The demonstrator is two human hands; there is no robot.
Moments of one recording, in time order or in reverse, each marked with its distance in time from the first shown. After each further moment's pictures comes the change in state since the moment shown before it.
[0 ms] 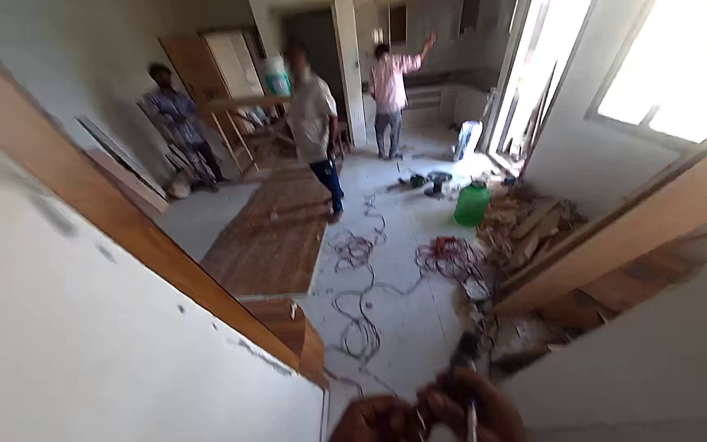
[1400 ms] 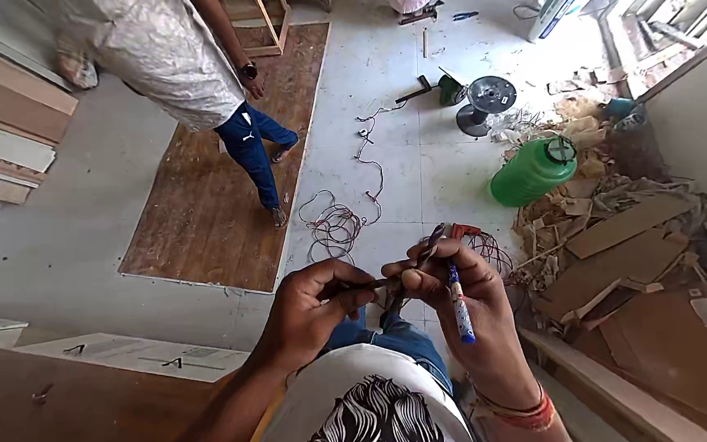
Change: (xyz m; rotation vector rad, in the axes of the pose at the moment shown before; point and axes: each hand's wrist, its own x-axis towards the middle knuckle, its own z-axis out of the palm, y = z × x) left_hand 0.841 0.141 -0.392 0.451 0.400 0.055; right_hand 0.950 0.161 -0.132 0.291 -0.235 0.228
